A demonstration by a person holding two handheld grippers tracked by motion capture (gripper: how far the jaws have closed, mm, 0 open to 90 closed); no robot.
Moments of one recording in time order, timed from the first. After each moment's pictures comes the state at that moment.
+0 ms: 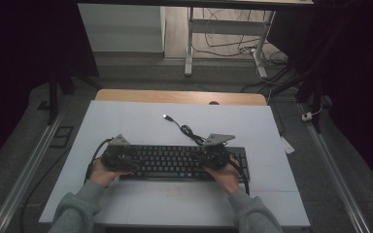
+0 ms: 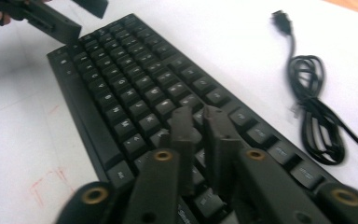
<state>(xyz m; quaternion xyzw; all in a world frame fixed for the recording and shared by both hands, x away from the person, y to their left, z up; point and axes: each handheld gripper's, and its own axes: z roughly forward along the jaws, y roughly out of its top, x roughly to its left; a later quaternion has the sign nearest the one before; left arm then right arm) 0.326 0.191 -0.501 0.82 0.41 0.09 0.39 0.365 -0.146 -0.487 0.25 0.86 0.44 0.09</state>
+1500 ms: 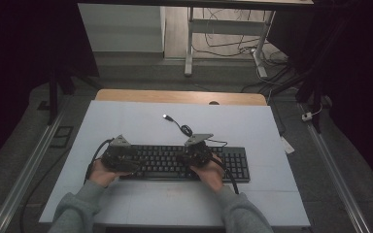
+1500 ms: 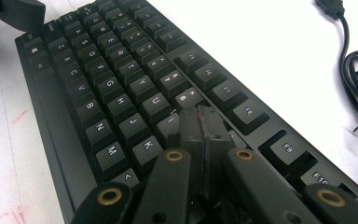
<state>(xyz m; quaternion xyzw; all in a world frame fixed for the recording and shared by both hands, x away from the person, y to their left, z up) 0.325 0.191 -0.502 0.82 0.41 0.09 0.38 0.383 -0.102 -0.516 0.25 0.88 0.41 0.08</state>
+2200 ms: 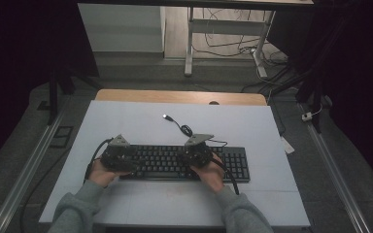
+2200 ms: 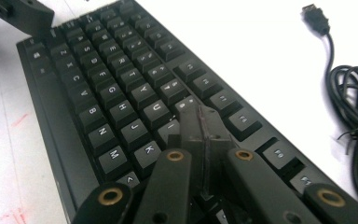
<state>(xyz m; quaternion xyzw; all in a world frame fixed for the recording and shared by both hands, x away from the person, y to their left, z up) 0.325 0.193 -0.502 0.82 0.41 0.10 0.39 0.378 -0.104 -0.509 0.24 0.87 0.42 0.11</state>
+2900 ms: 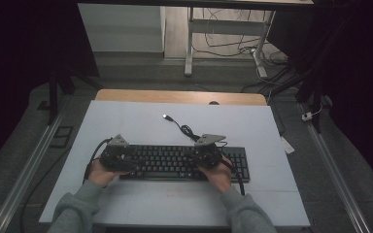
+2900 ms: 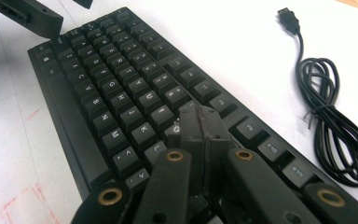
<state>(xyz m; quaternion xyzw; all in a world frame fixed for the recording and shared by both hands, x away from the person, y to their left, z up) 0.325 0.195 -0.501 0.82 0.41 0.10 0.39 0.370 -0.131 -0.499 0.25 0.86 0.43 0.11</state>
